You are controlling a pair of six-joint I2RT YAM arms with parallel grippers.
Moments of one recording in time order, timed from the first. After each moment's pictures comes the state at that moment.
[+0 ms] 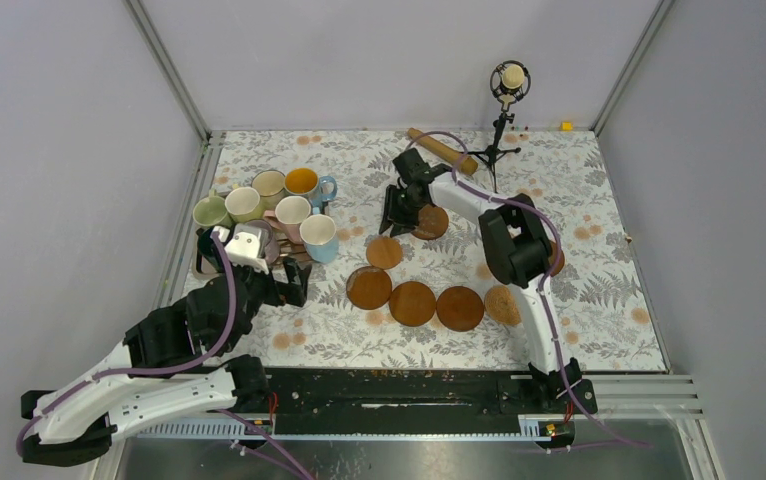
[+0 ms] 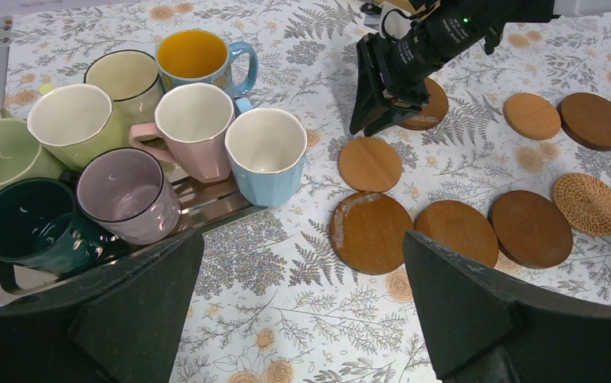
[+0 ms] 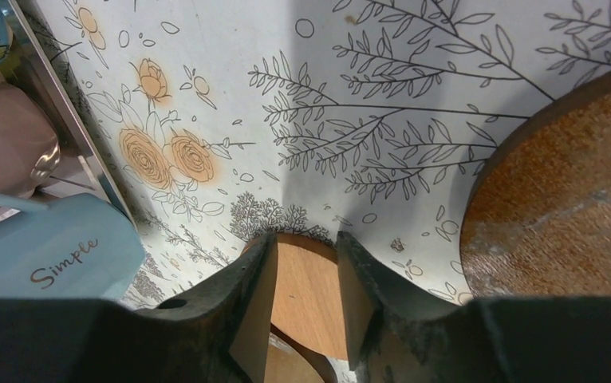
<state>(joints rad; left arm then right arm) -1.12 0.50 0.91 -0.76 -0.77 -0.34 0.56 2.33 1.85 -0.64 -0.30 0.66</state>
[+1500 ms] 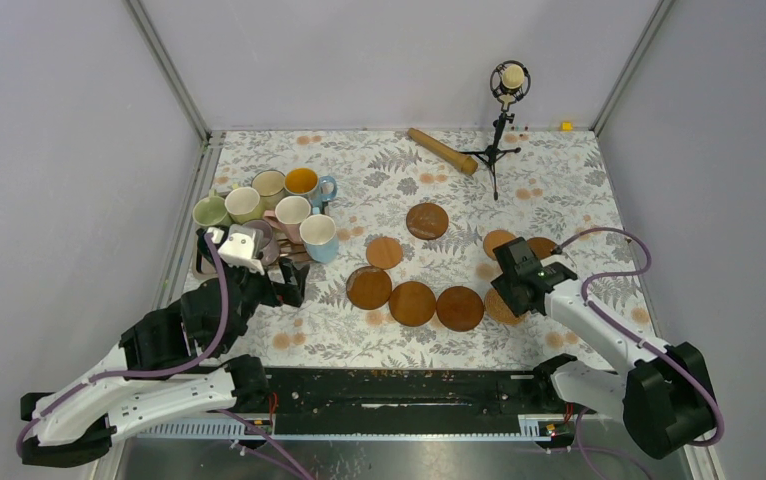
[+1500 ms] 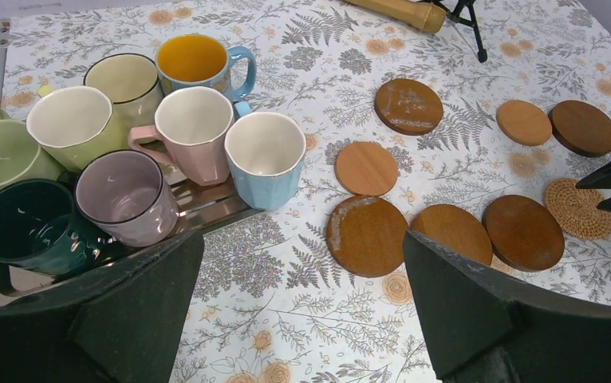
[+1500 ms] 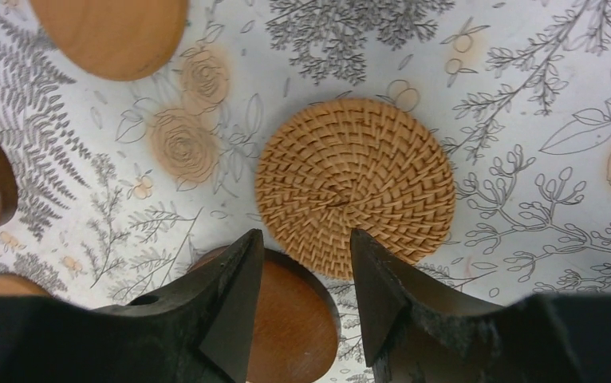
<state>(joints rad) -1.12 0.48 0.91 -0.76 -0.77 -0.34 0.43 1.10 0.61 -0.71 0.39 1.35</state>
